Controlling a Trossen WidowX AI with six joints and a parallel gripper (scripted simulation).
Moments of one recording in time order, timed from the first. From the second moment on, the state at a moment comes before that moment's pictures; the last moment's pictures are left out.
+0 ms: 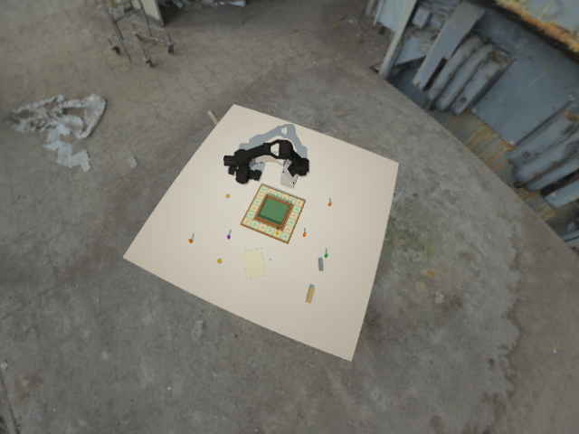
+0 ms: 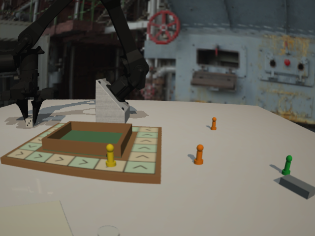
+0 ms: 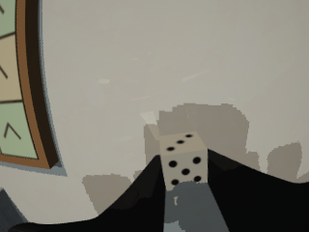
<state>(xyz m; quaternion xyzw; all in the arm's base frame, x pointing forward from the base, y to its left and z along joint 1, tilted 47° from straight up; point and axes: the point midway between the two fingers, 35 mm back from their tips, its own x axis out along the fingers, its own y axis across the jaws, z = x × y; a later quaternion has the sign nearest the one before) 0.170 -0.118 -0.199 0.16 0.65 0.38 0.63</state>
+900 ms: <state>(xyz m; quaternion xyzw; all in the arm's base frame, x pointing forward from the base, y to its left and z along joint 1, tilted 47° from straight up) 0.184 -0.206 -0.122 0.16 0.65 0.38 0.64</state>
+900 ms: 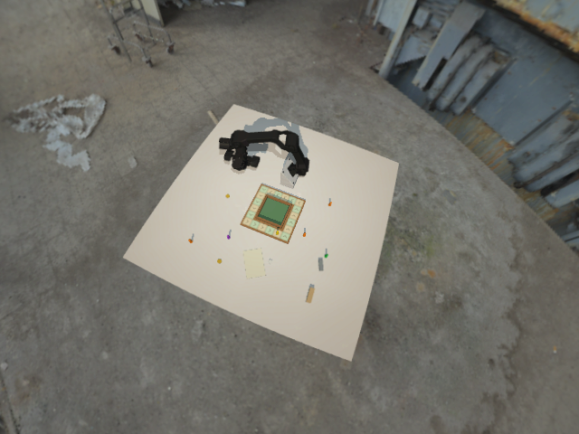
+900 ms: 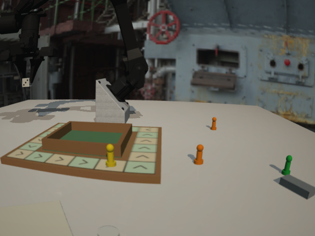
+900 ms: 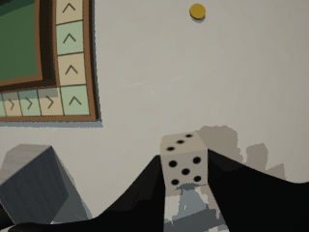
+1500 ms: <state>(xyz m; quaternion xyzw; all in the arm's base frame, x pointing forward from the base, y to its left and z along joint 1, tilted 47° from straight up) 0.222 -0.176 -0.086 0.26 0.71 0.25 0.60</state>
